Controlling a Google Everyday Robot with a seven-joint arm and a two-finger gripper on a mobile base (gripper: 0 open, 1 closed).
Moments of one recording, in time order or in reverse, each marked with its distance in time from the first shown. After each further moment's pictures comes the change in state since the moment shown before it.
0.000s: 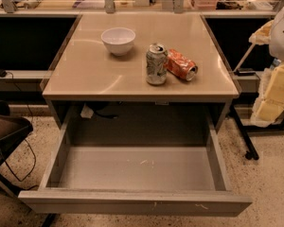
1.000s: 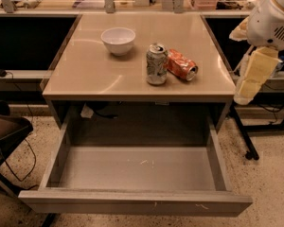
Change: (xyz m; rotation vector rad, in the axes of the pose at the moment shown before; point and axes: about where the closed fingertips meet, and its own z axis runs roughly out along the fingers) arm -0.013 -0.051 0.037 -0.082 -0.056 -0.026
